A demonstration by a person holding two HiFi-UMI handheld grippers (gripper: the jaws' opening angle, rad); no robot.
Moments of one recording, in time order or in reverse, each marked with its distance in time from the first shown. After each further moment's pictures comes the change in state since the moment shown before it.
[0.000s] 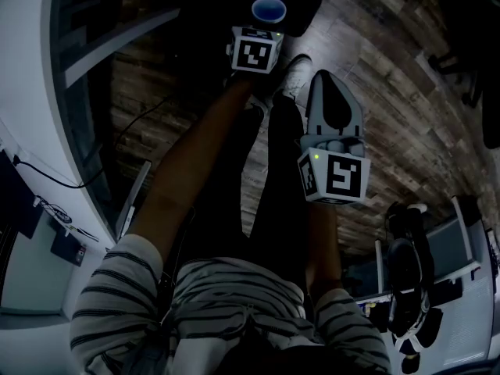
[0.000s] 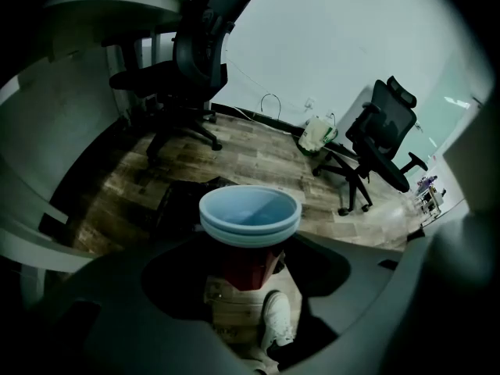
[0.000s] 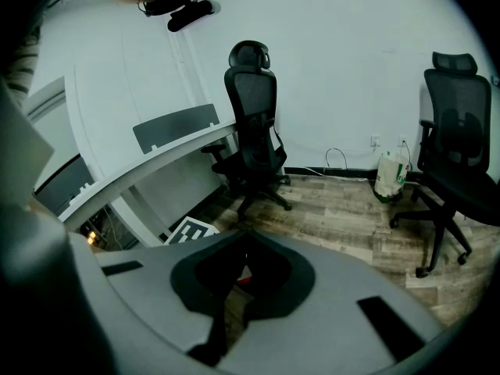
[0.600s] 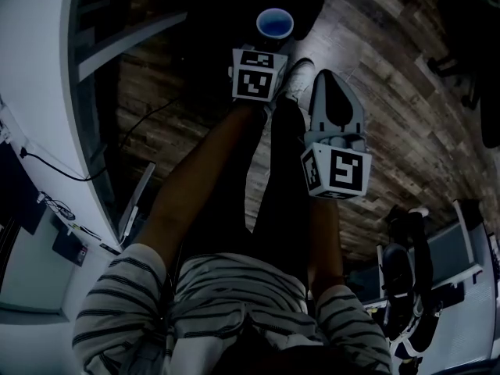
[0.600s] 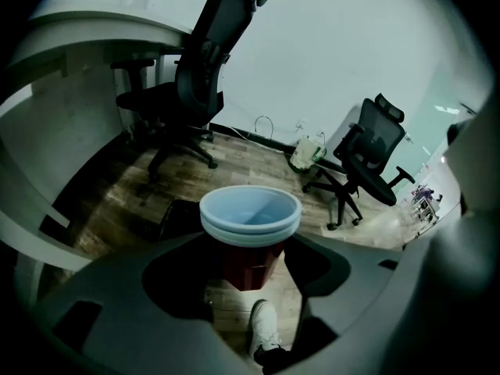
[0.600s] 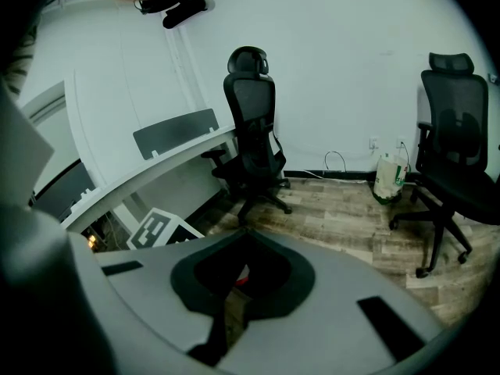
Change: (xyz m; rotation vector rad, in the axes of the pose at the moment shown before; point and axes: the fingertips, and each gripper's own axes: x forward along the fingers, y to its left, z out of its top) left arm -0.071 -0.033 0.019 -0.013 -0.115 -0.034; right arm -0.011 0.003 0.013 0.011 -0.023 0.000
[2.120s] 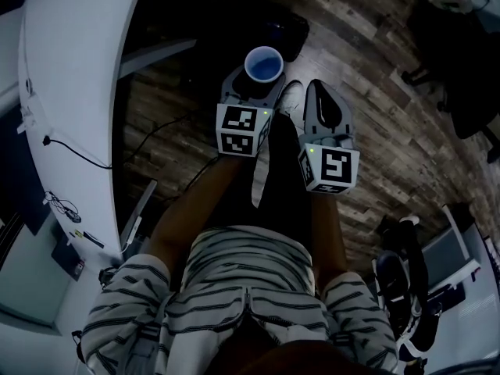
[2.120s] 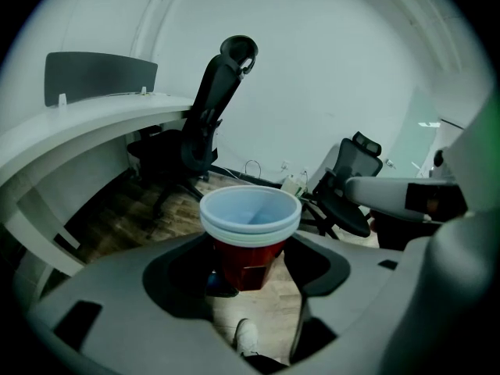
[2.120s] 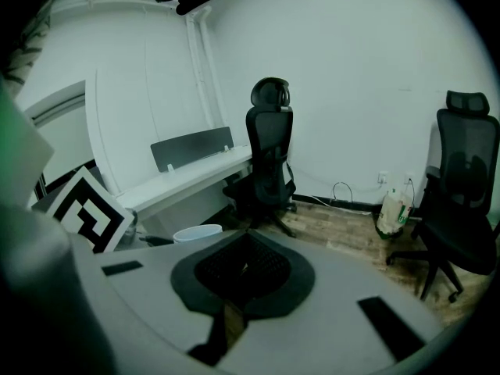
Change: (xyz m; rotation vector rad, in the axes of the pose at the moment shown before) left arm -0.190 -0.053 0.088 0.003 -0.227 -0.030; right arm -0.063 0.040 0.101 -0.119 -0.087 0.031
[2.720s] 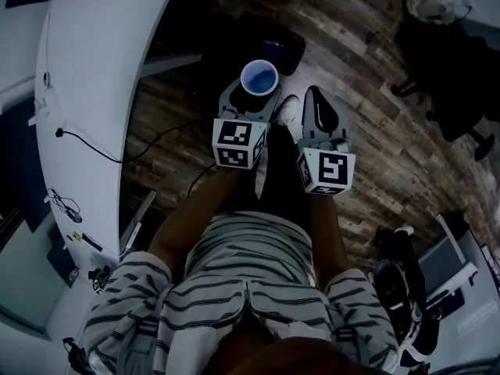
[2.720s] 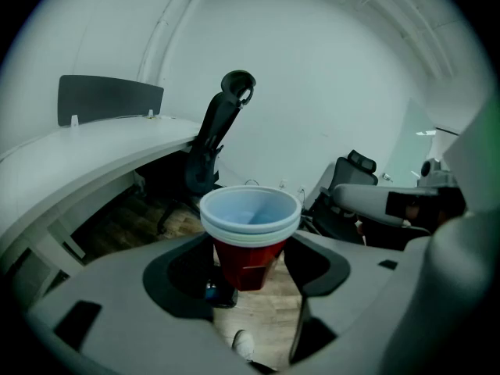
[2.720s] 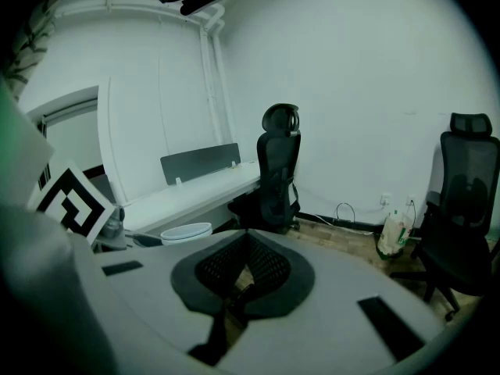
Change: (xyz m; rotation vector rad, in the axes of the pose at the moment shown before) left arm -0.076 -0.014 0.049 -0.007 -0.116 0.007; right arm -0.040 0.029 0.061 -0.054 -0.089 0.012
